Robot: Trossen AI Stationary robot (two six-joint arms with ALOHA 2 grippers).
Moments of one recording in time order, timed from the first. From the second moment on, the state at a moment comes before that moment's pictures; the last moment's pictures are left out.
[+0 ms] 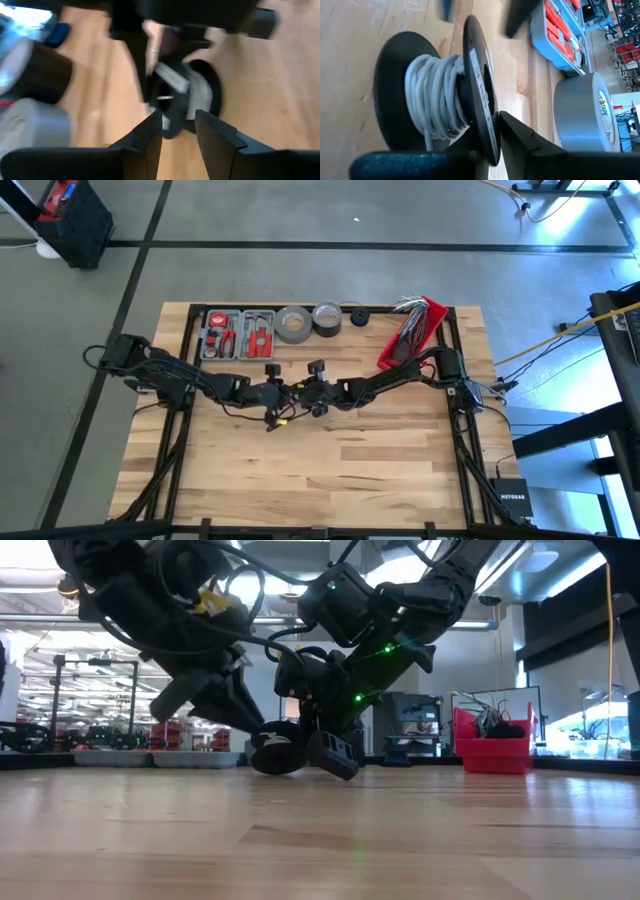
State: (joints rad) left arm -0.12 1.47 0.61 0.10 -0.47 0.24; right arm 0.04 2.13 1.21 0.19 0.52 -0.54
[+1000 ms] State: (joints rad) left arm -0.05 1.46 0.66 0.05 -0.44 0.32; right arm 0.06 2.07 1.21 0.14 0.63 -0.39
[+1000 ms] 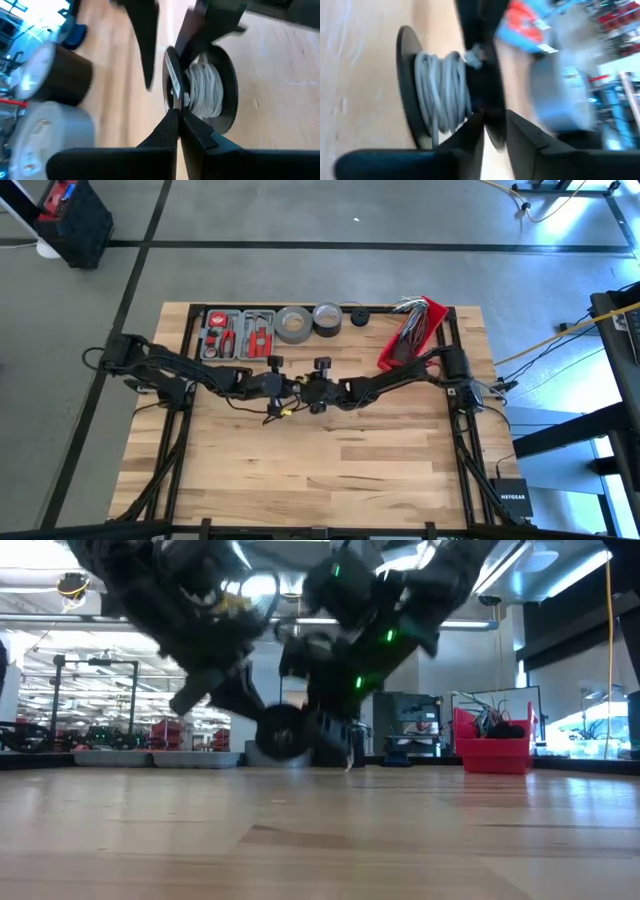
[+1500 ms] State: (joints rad) left arm -0.10 0.93 0.72 -0.07 -0.47 0.32; right arm 0.21 1.67 1.21 -0.22 0.81 -0.43
